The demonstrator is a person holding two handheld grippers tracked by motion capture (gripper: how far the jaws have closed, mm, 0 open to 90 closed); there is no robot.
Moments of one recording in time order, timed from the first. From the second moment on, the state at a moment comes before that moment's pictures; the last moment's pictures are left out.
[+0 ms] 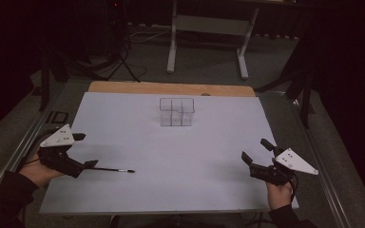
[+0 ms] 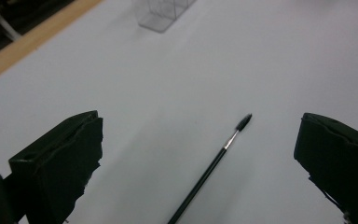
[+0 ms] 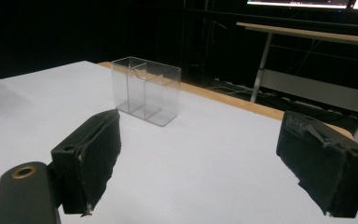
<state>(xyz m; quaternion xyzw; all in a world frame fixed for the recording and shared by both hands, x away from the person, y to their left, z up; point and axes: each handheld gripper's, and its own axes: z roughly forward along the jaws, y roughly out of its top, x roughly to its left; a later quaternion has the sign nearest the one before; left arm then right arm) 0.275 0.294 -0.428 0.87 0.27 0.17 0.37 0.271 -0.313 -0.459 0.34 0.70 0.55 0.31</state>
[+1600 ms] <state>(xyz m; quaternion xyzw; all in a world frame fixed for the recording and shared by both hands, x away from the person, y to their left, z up) 0.315 0.254 -0.479 0.97 0.12 0.04 0.20 0.274 -0.312 -0.462 0.34 0.70 0.54 0.30</state>
